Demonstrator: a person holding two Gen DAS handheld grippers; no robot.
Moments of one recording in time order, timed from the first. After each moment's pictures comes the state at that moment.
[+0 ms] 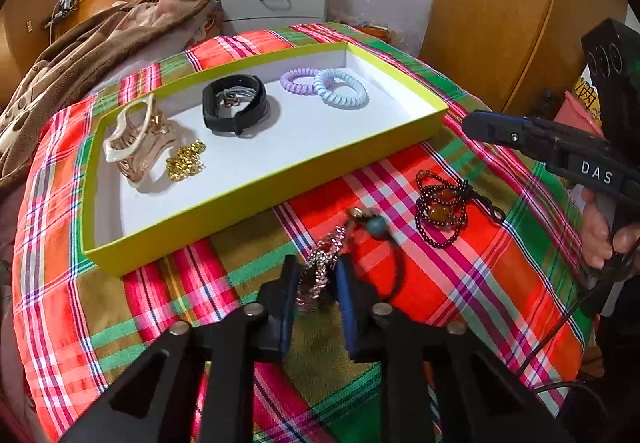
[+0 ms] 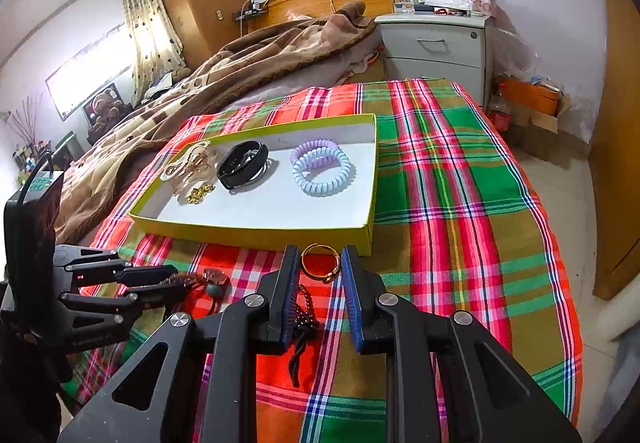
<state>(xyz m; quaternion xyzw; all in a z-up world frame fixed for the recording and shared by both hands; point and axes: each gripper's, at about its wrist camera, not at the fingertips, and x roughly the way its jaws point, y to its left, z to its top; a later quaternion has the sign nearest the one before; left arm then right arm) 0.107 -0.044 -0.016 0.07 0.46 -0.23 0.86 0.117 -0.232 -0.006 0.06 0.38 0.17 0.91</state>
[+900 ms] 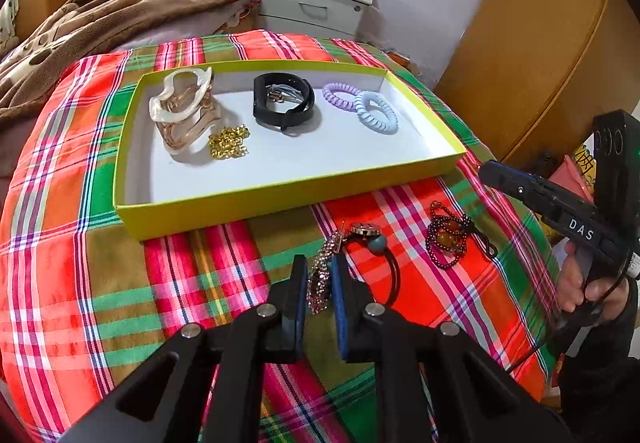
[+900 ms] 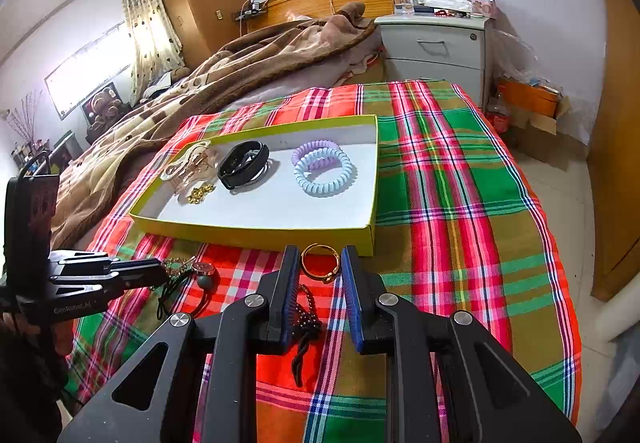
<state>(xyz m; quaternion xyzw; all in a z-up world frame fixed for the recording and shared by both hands) 0.110 -0.005 -0.014 -0.04 0.46 -0.22 0.86 0.114 -0.231 -0.004 0.06 0.38 0.16 0.91</state>
